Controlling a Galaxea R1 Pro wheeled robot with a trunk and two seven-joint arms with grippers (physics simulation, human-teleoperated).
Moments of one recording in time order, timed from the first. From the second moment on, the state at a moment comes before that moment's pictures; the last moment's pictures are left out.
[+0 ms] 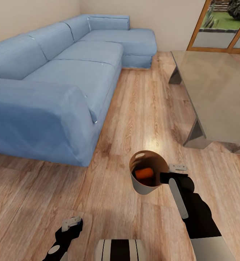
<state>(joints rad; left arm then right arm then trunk) -0.31 0.05 -0.18 -0.66 0.36 -0.09 0.19 -0.54 0.02 0.06 -1.44 -0.23 1.00 -0.42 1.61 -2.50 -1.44</state>
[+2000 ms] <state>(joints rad) -0.31 0.06 -0.18 -0.66 0.36 -0.09 0.19 -0.54 0.02 0.14 -1.44 -0.23 1.00 -0.42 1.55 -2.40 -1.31</state>
